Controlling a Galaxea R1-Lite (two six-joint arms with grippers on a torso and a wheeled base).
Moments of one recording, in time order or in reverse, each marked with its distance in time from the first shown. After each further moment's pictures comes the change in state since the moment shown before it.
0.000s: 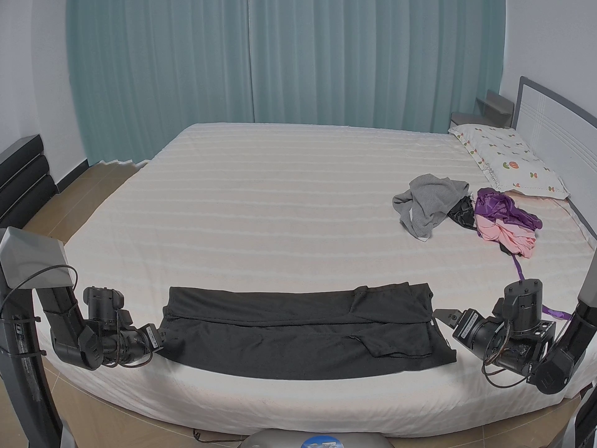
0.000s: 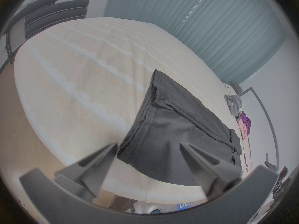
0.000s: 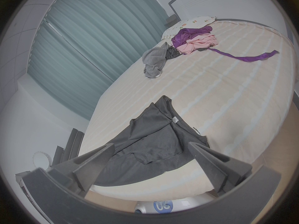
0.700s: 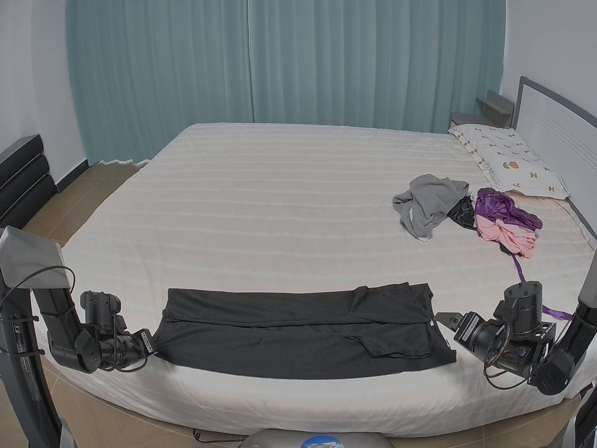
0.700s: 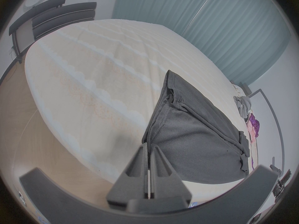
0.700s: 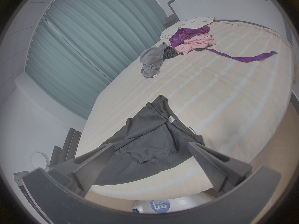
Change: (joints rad) left arm 0.016 -0.005 0.038 0.002 0.082 0.003; right arm -0.003 0.000 0.010 0.013 -0.012 -0.006
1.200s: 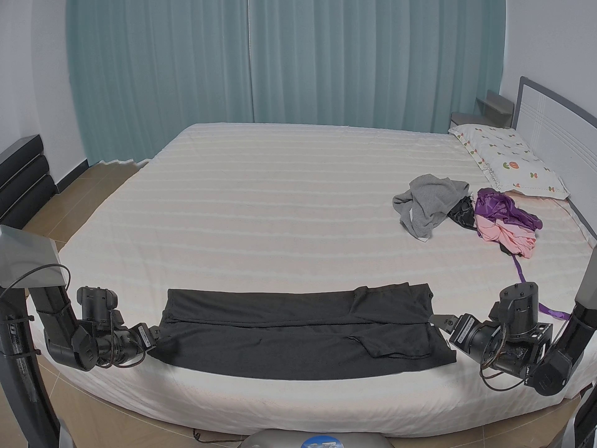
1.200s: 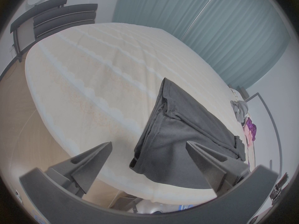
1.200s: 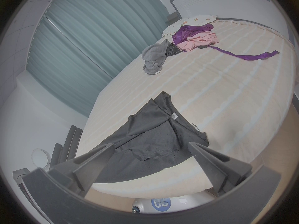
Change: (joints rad) left arm 0.001 -0.033 0.000 -0.001 -0.009 -0.019; right arm 0.020 0.011 -0.009 0.004 0.011 0.000
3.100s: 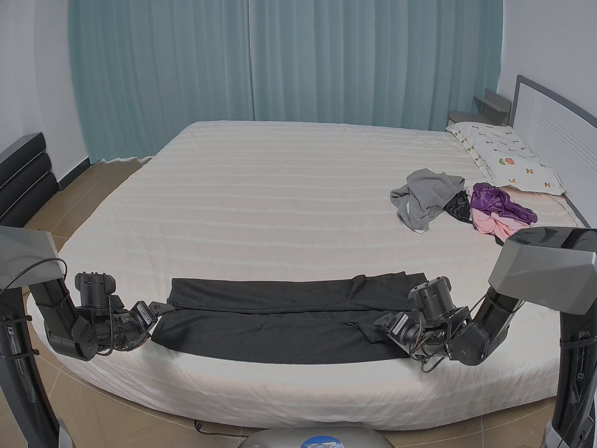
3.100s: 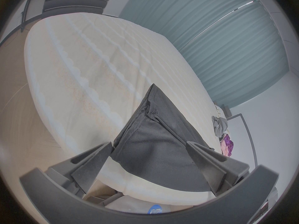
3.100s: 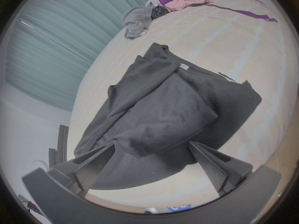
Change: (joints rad) left arm 0.000 -0.021 -0.080 -0.020 -0.129 -0.228; right arm 0.083 0.391 -0.555 0.393 0.027 0.213
